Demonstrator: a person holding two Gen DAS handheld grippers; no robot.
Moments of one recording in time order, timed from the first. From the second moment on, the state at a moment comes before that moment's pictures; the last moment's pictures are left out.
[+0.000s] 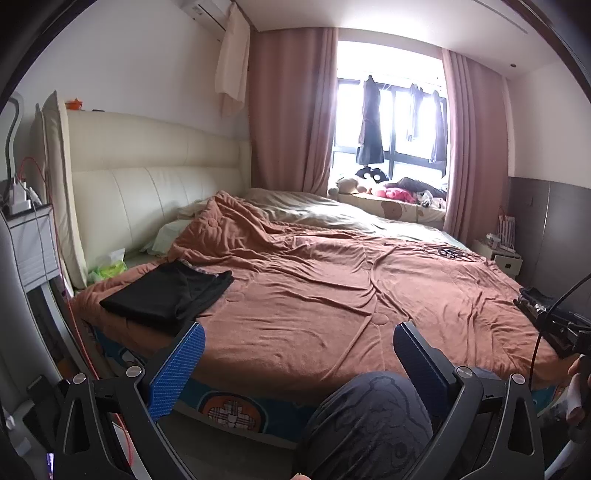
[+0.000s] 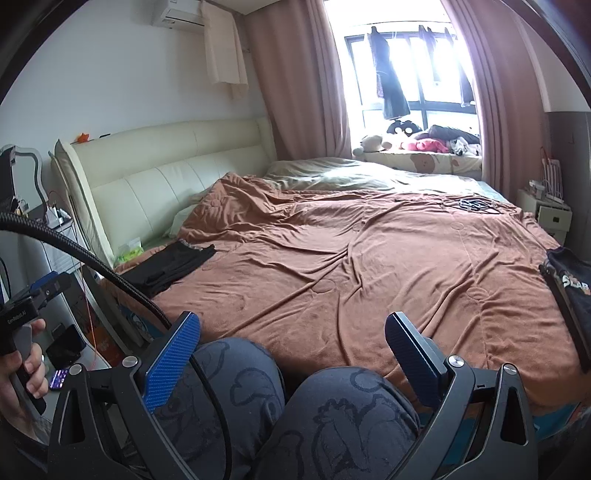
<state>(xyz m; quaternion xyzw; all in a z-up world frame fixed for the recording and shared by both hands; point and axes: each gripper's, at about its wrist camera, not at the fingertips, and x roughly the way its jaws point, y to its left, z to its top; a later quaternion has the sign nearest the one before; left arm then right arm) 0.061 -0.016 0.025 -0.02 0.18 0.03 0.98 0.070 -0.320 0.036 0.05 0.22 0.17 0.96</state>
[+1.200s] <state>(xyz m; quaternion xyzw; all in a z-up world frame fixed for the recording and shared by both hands) 0.057 -0.022 0.026 -0.02 0.18 0.04 0.98 0.062 -0.325 0.036 0.05 0.21 0.18 0.96</state>
